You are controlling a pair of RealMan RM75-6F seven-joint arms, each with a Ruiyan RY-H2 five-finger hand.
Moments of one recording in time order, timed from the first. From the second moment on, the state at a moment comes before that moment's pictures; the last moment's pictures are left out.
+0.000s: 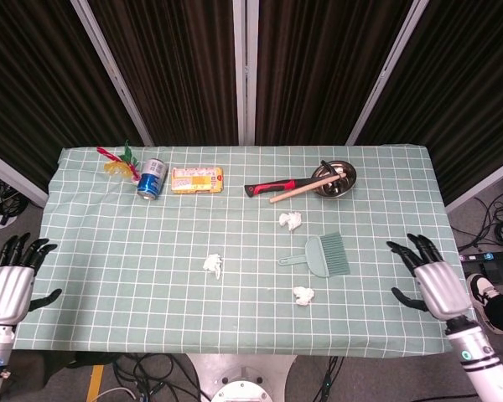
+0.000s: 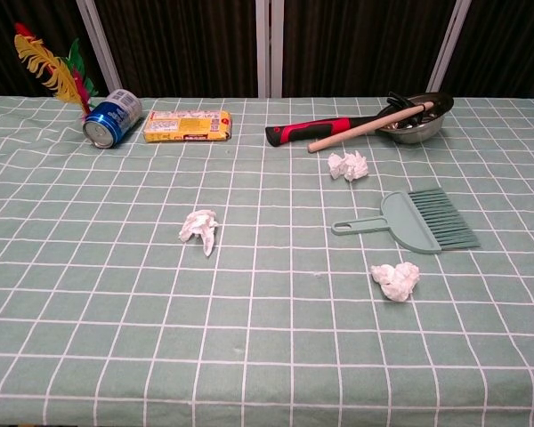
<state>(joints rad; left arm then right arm) -0.11 -1.17 -0.05 -1.58 1.50 1.49 0.14 0.26 -1.11 0.05 -1.61 -1.64 1.27 0.07</state>
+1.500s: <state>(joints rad) -0.09 -1.18 -0.03 -1.54 1.50 1.49 0.06 0.66 -1.76 0.09 -1.10 -1.42 0.94 -0.29</state>
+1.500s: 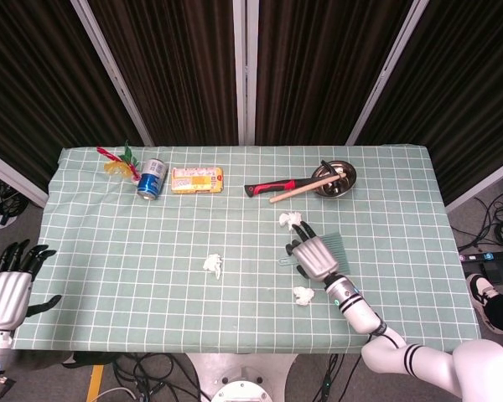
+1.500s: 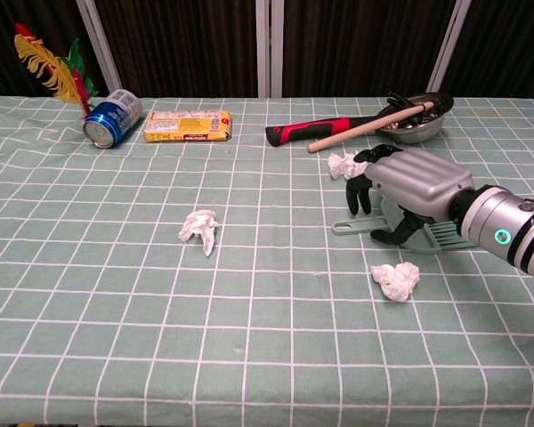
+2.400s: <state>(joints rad) -0.09 -1.19 -0.03 -1.52 1.50 1.48 0.04 0.68 -1.79 0.09 -1.08 -1.41 0.94 -0.33</state>
